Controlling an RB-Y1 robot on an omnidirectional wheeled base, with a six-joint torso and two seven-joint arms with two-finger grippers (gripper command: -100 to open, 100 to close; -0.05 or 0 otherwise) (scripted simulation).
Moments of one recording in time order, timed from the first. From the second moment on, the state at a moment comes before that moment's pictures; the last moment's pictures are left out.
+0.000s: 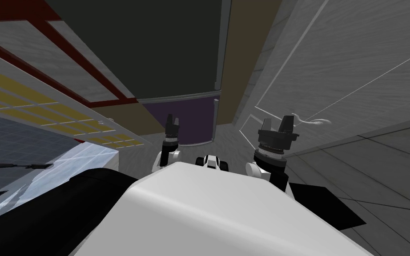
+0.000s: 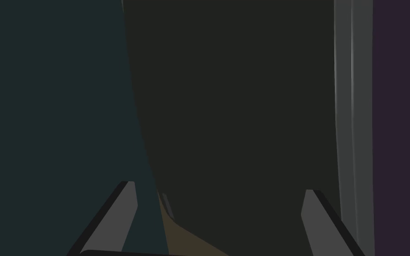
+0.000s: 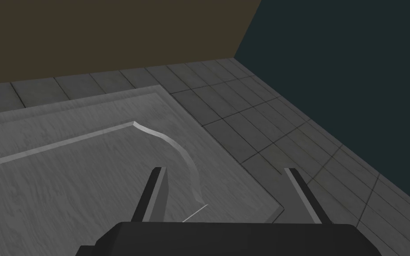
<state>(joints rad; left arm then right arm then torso) 0.51 0.11 0.07 -2.28 -0.07 -0.48 -0.06 0.53 -0.04 0.06 -2.34 0.02 -0.58 0.03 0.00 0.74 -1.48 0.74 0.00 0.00</state>
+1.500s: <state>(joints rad) 0.47 0.25 0.10 -2.37 -0.09 -0.11 -0.05 0.53 -0.04 0.06 -2.34 0.02 -0.58 0.03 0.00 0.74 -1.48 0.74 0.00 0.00</state>
